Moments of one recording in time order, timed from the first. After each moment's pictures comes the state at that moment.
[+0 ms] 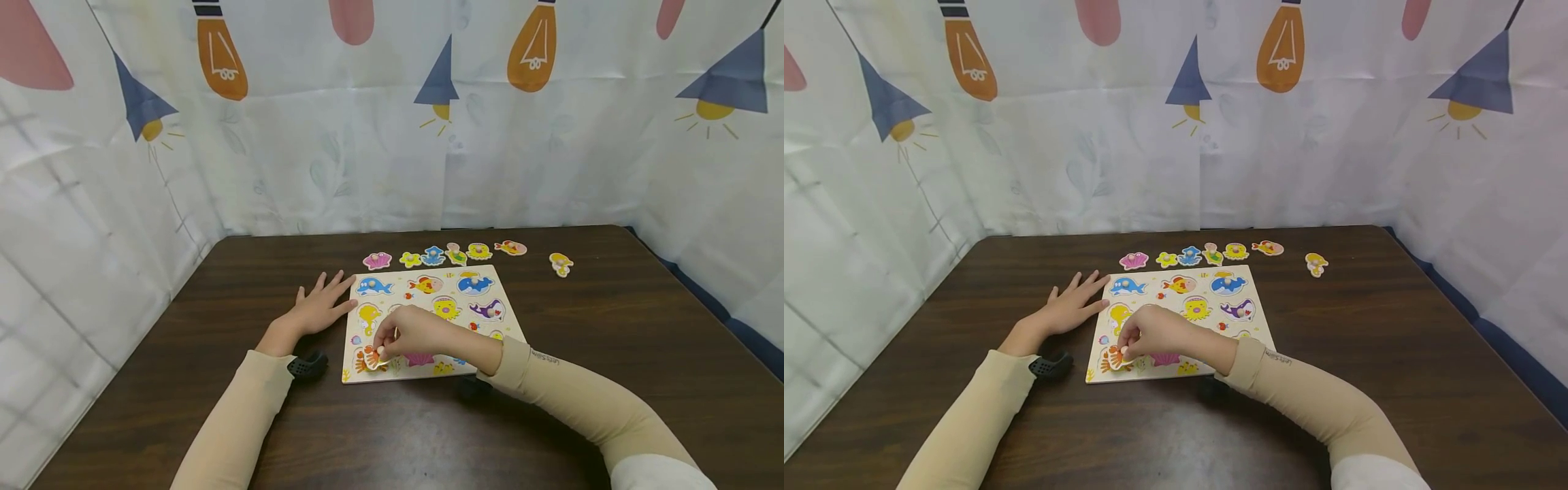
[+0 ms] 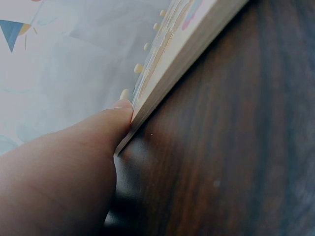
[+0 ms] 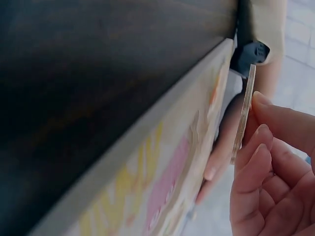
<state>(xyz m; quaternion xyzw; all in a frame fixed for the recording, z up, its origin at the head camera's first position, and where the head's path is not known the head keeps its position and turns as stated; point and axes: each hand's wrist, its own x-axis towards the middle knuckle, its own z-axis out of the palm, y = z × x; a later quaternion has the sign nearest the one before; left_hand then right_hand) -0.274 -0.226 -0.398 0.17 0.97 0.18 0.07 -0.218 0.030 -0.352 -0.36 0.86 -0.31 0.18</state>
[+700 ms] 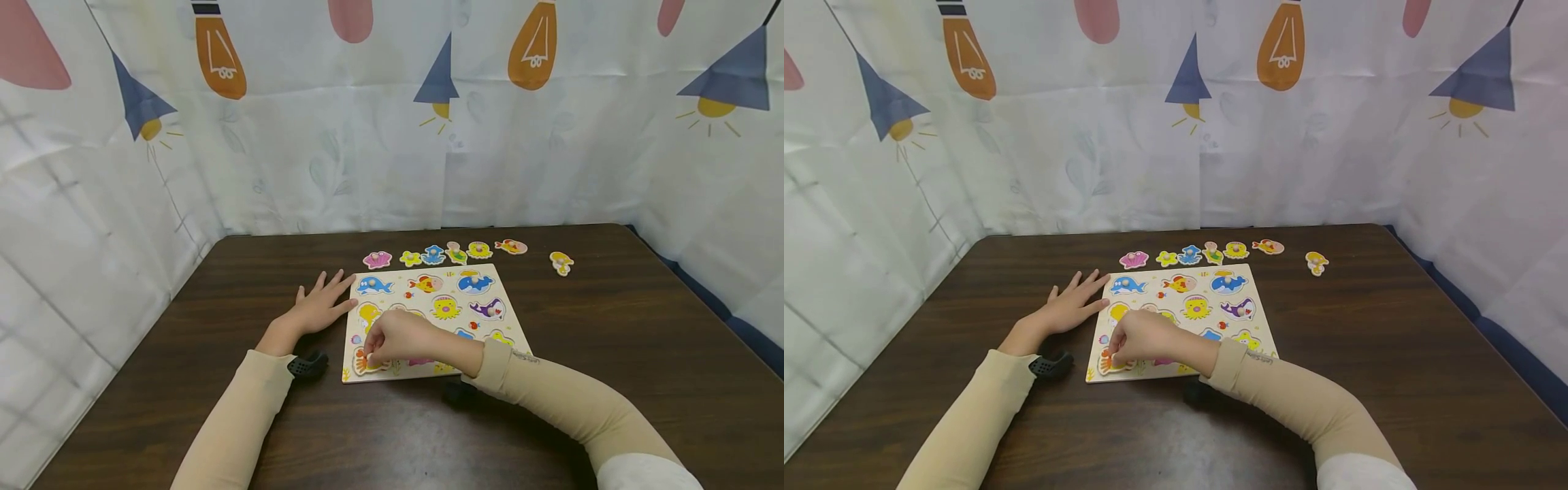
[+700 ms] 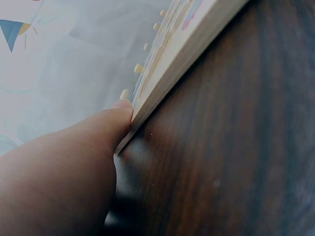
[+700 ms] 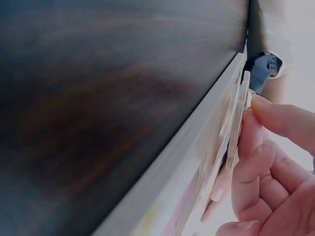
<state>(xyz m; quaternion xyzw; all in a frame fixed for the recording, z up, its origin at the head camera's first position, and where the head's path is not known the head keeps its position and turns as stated) -0.275 -0.226 -0.398 0.17 0.97 0.18 0.08 -0.214 0.007 -0.359 -0.33 0.88 -0.29 0.18</state>
